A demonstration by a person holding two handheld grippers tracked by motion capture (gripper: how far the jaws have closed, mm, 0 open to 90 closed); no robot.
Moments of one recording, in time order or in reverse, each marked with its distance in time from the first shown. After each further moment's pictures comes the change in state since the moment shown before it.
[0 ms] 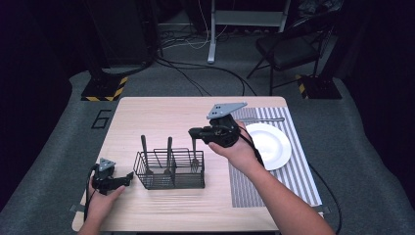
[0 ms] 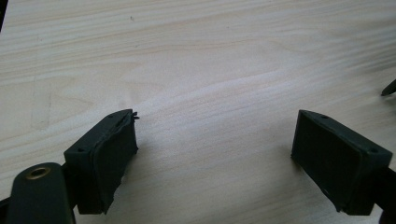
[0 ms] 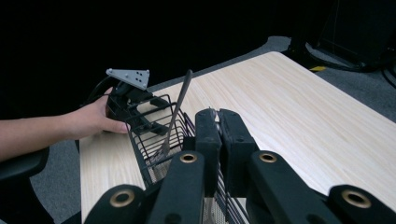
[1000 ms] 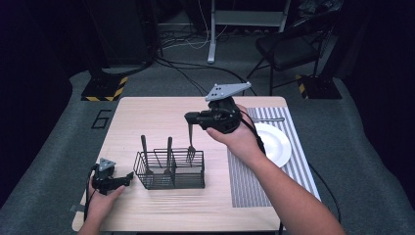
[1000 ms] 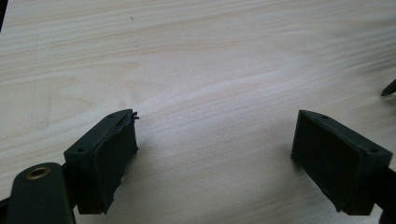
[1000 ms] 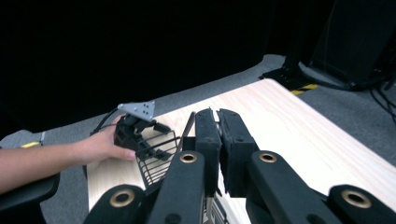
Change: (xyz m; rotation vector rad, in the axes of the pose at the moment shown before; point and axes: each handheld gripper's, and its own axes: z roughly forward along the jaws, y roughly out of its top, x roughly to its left) left arm 0.000 0.000 0.000 0.000 0.000 0.000; right arm 0.010 0.051 -0.026 -0.050 -0.015 -0.017
